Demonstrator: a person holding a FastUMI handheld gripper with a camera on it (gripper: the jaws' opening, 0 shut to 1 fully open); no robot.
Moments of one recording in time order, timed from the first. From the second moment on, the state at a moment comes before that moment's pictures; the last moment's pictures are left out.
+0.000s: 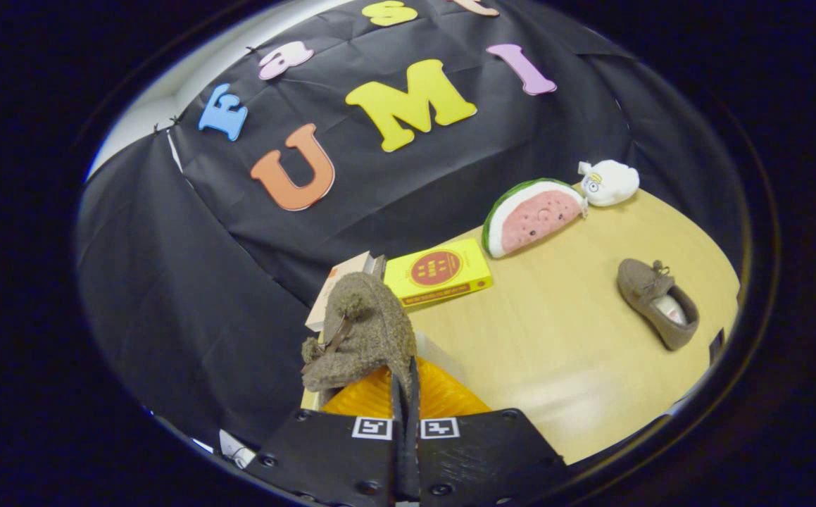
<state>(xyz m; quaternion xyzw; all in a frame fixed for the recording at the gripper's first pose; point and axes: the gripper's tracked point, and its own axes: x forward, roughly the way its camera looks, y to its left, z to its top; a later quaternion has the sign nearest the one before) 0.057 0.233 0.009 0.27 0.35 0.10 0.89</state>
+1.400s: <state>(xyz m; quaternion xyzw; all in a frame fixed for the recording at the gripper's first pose) 0.030 0.339 -0.070 0.29 0.39 0.12 0.86</state>
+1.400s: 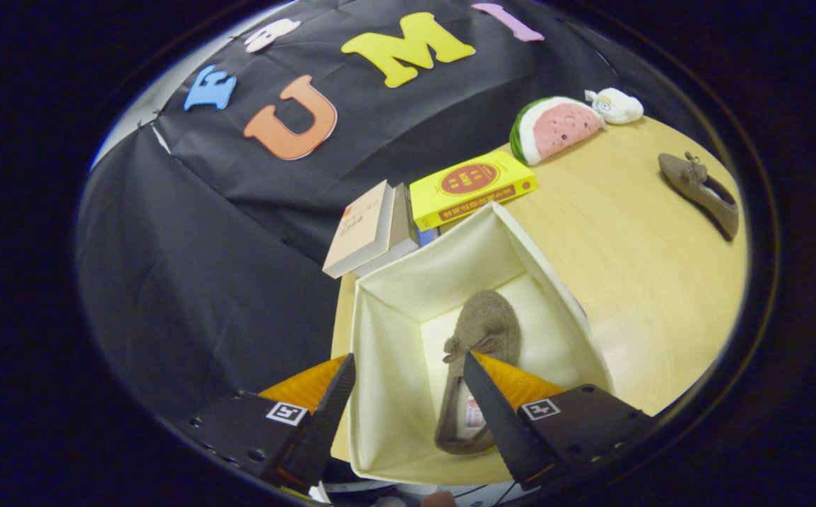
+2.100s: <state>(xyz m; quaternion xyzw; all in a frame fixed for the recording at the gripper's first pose) 0.015 0.103 0.053 0.10 0.13 0.14 0.98</state>
